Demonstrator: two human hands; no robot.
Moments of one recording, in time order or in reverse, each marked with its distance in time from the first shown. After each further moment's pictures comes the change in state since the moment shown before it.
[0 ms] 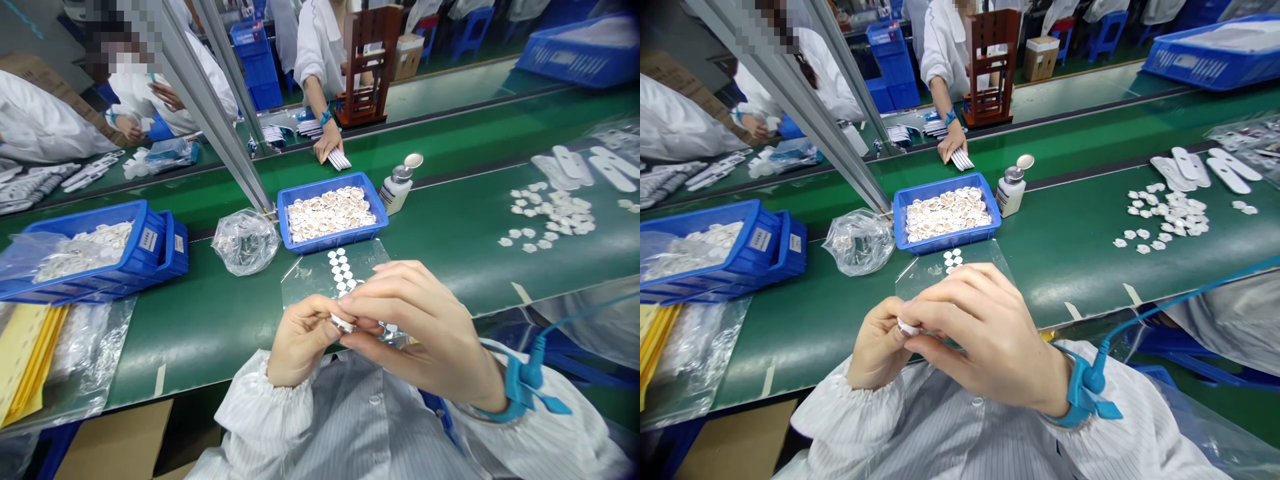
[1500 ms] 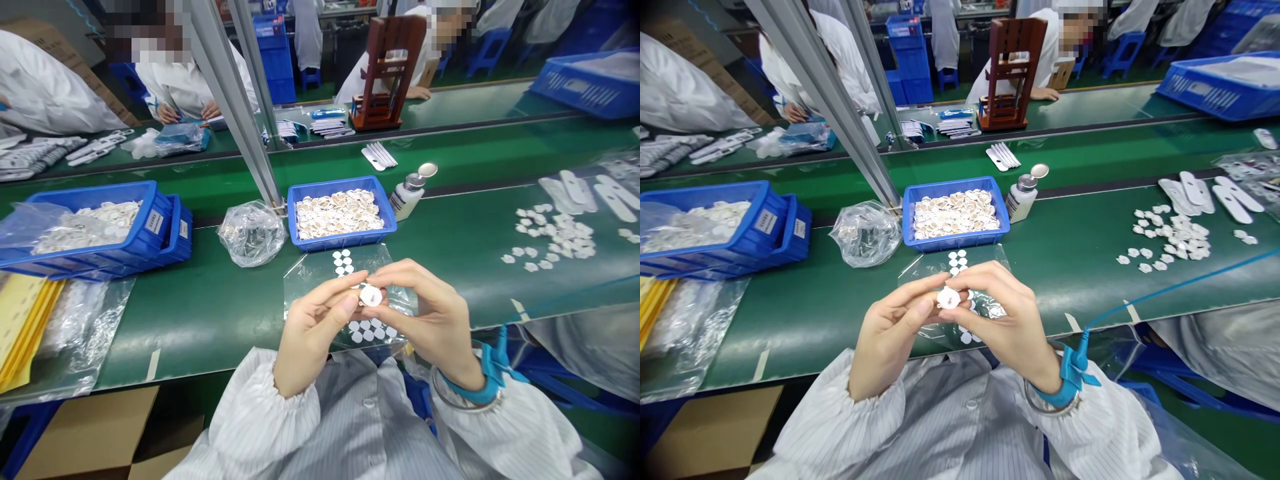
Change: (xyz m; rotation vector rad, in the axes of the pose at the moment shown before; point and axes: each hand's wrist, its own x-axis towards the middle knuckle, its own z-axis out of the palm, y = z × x) left_hand 0.002 0.008 0.016 0.172 0.276 -0.051; right_hand -0.014 0.026 0.015 0.230 0.105 0.259
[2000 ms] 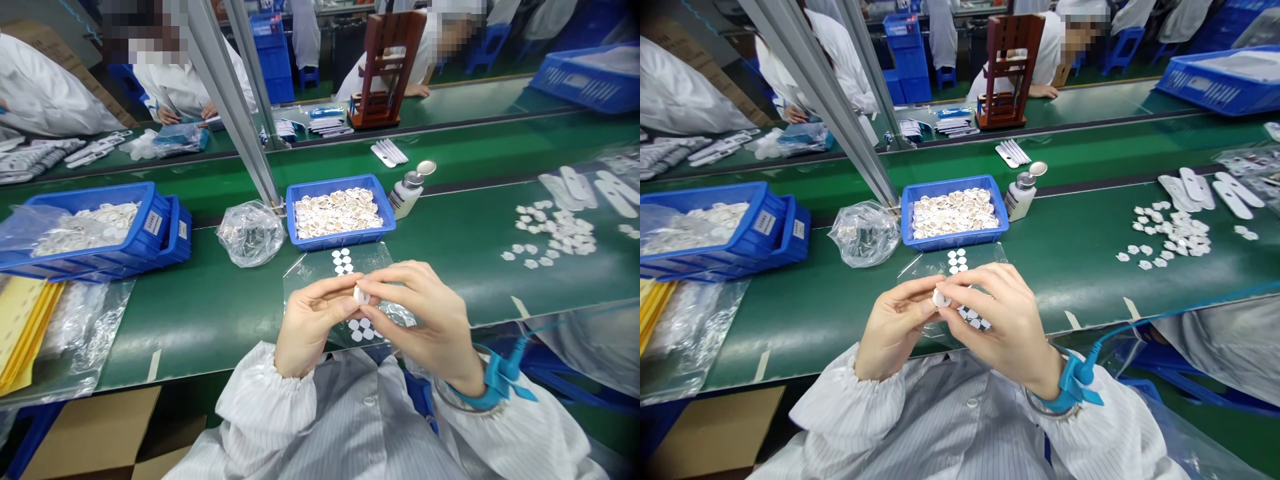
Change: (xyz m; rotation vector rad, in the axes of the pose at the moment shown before) left_hand 0.009 -0.004 -0.006 -0.085 0.077 -0.084; right_hand 0.003 -0.008 -0.002 -0.304 -0.025 -0.197
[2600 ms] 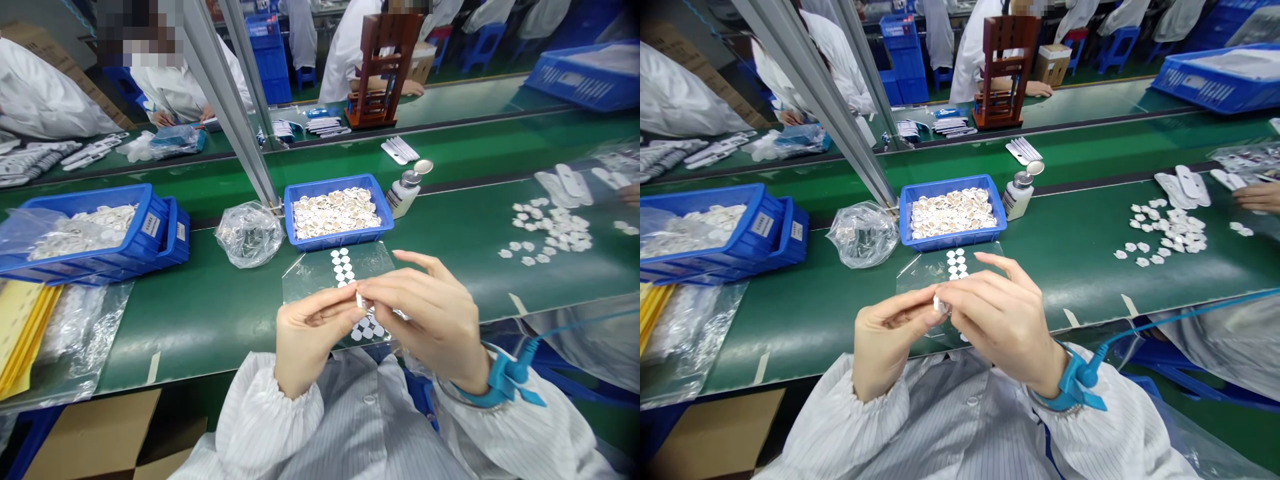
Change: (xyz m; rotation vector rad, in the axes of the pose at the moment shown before) left_hand -0.011 -0.006 0.007 0.221 0.175 0.222; right_hand 0.006 -0.003 -0.007 -0.151 -0.050 -0.131
